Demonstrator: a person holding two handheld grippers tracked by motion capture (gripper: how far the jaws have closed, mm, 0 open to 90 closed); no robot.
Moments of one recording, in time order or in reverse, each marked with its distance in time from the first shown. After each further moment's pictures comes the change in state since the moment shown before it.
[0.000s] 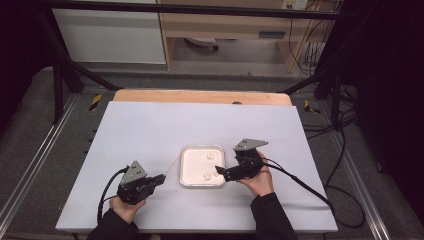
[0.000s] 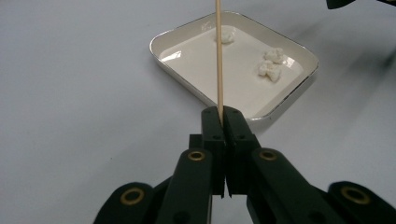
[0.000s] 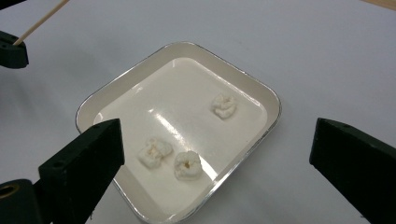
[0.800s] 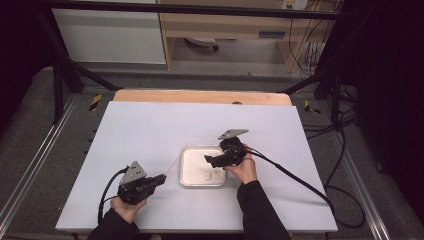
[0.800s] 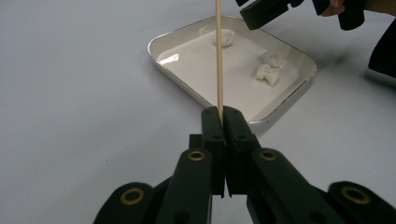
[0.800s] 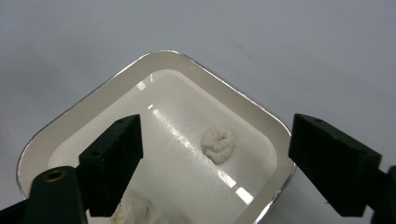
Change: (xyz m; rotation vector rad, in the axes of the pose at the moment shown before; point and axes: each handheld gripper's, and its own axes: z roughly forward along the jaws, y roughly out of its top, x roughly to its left) left arm 0.001 -0.002 0.002 -0.015 -0.015 -0.017; right arm -0.011 0.021 0.059 0.066 -0.001 0.023
